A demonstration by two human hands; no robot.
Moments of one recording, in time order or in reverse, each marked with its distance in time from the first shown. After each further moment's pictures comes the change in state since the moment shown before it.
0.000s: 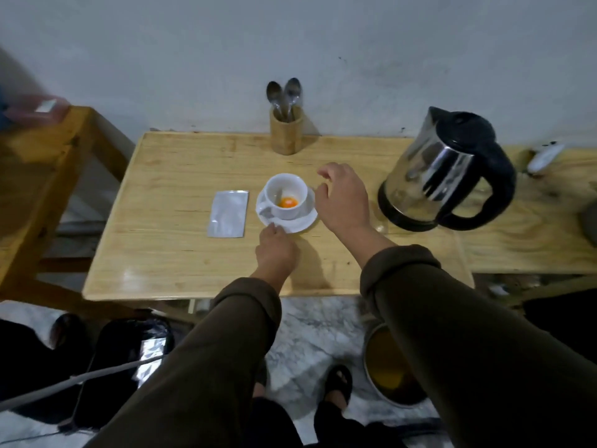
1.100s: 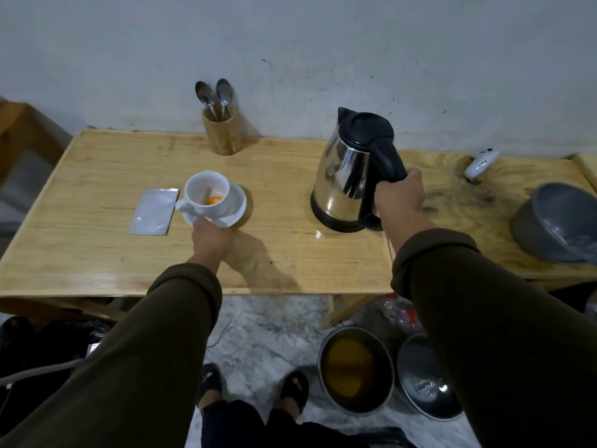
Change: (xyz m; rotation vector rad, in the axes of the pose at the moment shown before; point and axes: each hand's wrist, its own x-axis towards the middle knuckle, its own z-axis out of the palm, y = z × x) left_hand 0.015 0.047 0.030 -0.302 0.259 -0.287; right_hand 0.025 0.155 -0.150 0.402 0.260 0.682
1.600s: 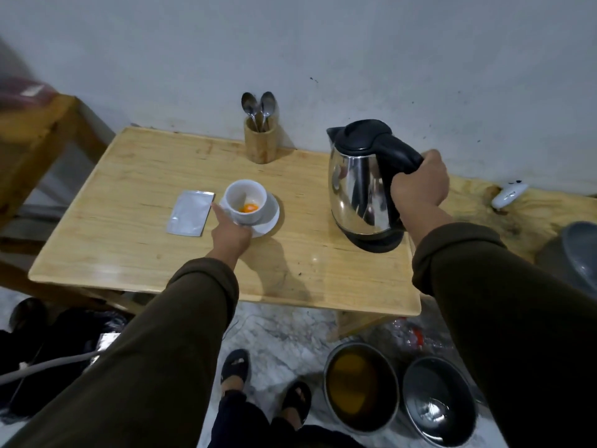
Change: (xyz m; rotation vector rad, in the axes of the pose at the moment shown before) left_hand 0.001 0.004 -0.046 -0.218 -0.067 -0.079; right_hand -0.024 -0.059 0.034 -0.338 0.095 -0.345
